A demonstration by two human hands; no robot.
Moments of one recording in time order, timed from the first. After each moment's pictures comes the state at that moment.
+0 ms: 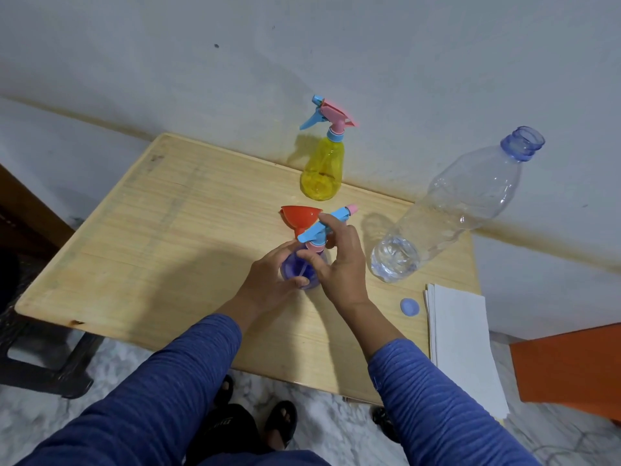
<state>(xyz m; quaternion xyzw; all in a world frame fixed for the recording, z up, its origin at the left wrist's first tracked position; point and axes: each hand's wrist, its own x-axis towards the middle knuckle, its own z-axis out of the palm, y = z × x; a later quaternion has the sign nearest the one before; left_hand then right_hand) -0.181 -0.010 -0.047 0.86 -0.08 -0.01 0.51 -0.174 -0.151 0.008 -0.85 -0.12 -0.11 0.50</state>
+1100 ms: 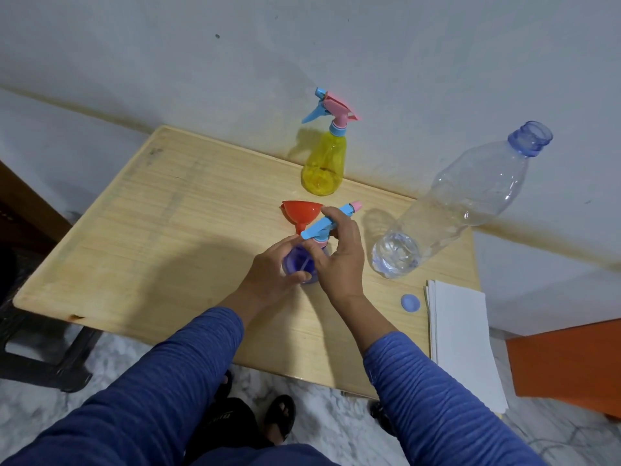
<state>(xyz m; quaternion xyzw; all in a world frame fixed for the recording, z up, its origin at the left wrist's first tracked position) -0.179 -0.011 -0.047 0.87 -0.08 0.01 0.49 -0.176 -0.138 0.015 -0.84 -0.06 -0.12 0.52</state>
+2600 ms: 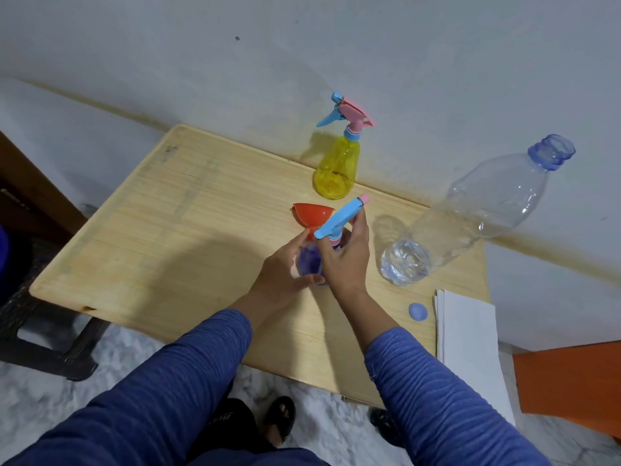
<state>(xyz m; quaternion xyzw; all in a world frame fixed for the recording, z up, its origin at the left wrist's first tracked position) -0.181 -0.017 -0.049 0.82 -0.02 -0.02 0.57 -0.158 -0.131 0.005 -0.84 0.01 -0.09 0.54</state>
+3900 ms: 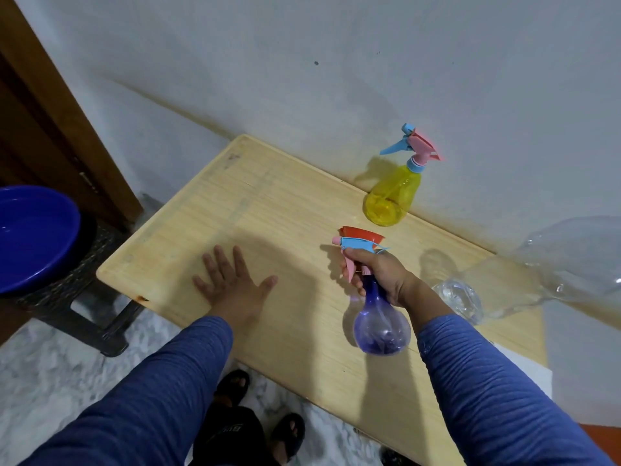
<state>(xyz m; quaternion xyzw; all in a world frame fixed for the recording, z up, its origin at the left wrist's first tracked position) -0.205 0.087 -0.066 0.90 0.32 -0.21 0.21 -0.110 -0.124 0.020 -0.66 0.00 0.39 0.65</state>
